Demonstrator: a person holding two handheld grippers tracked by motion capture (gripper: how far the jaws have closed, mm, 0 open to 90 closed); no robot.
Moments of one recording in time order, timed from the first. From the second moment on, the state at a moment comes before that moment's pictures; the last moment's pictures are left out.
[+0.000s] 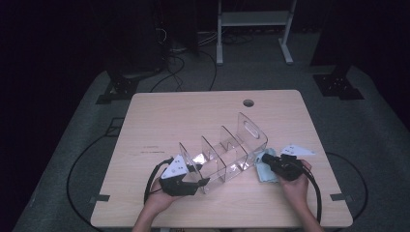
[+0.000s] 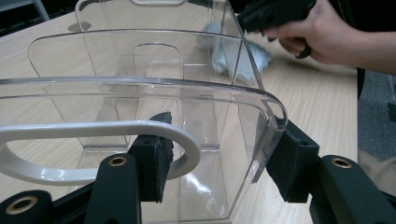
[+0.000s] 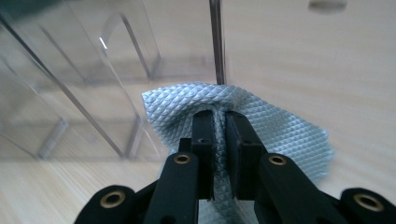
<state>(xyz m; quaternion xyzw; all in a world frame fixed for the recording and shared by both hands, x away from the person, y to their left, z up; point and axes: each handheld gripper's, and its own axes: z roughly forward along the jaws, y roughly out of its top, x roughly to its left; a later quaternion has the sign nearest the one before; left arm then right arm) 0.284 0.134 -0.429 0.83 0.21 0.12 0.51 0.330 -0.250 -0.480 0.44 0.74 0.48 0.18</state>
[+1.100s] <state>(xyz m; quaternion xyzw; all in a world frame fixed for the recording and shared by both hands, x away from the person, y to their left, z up) 0.283 0.130 -0.430 0.83 0.21 0.11 0.51 0.297 -0.209 -0.450 0.36 0.75 0.52 0.18</state>
